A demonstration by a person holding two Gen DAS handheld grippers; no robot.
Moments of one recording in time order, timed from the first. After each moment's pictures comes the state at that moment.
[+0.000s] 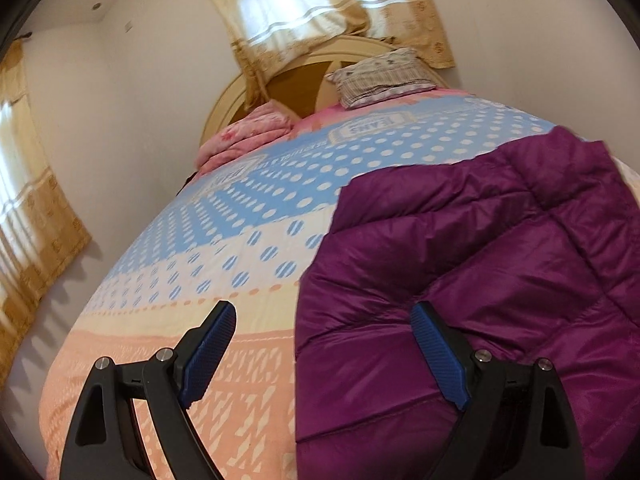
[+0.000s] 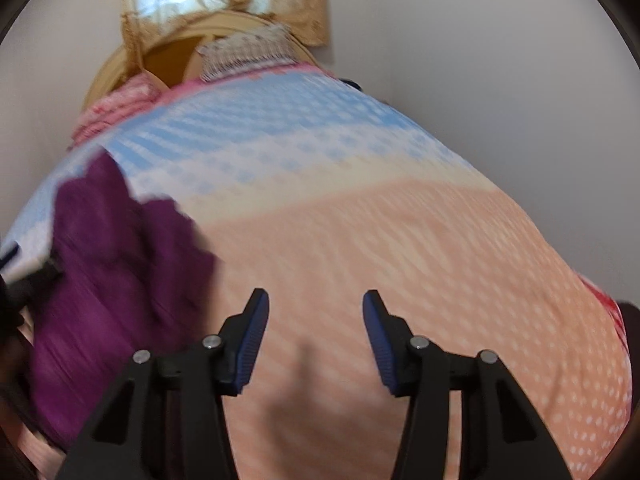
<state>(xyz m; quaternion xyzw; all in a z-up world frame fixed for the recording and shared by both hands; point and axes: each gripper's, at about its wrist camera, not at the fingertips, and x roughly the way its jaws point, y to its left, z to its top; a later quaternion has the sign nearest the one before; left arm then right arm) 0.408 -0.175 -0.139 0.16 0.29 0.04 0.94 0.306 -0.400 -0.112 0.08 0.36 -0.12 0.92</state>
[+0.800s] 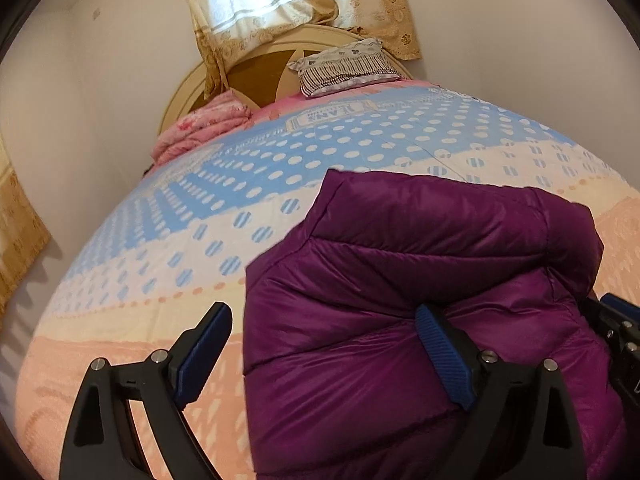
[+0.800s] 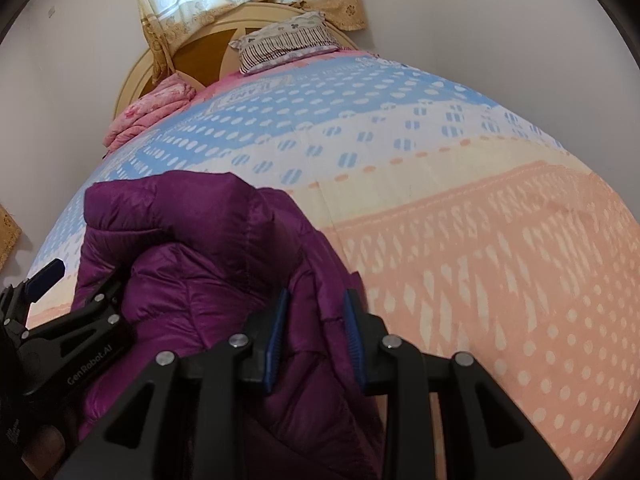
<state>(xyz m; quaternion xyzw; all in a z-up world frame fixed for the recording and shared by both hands) 0.434 -0.177 -0.159 0.14 0.33 -0.03 0.94 0.372 -0.347 -0.179 0.14 0.38 -0.06 0.91</state>
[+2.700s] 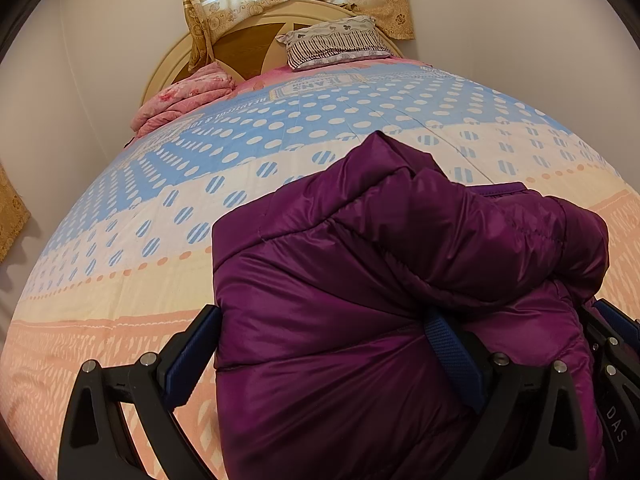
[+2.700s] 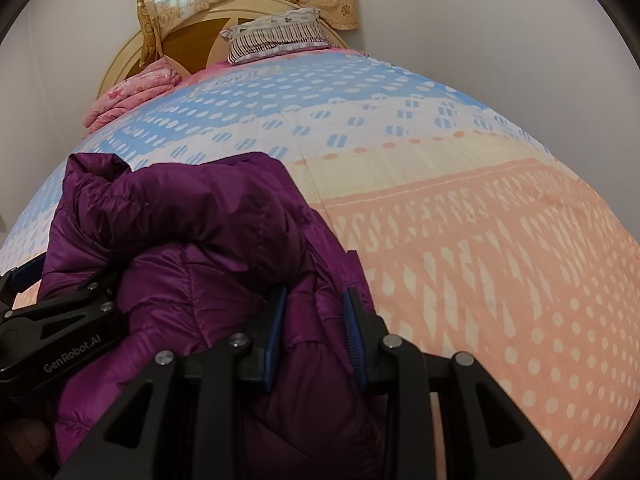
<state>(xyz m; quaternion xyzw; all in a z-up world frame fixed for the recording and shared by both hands) 0.445 -0.173 -0.184 0.12 0.37 -0.05 0.92 0.370 -0.326 -0.195 0.10 0.39 -0.10 0.91</state>
